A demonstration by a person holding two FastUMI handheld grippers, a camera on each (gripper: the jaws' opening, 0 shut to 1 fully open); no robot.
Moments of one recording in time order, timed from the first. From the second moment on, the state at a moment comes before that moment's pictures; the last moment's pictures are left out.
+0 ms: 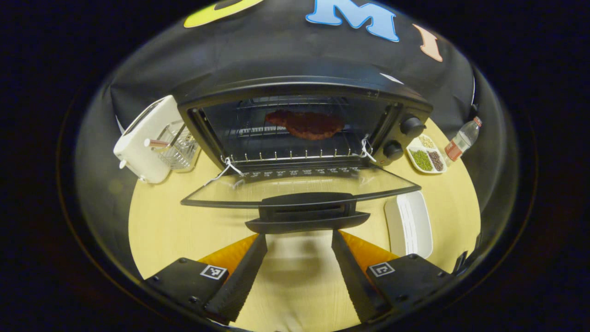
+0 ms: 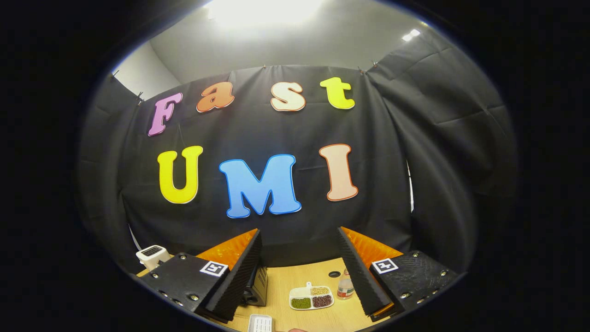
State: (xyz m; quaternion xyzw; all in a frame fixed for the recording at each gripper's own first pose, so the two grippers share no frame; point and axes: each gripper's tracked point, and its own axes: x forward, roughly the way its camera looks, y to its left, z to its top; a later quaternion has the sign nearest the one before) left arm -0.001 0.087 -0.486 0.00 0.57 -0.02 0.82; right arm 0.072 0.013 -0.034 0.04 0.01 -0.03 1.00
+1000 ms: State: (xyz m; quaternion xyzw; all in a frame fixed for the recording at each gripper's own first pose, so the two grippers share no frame) left arm 0.083 0.086 -0.360 0.01 0.40 0.00 0.92; right arm 0.081 0.024 -0.035 0.02 0.01 0.00 1.00
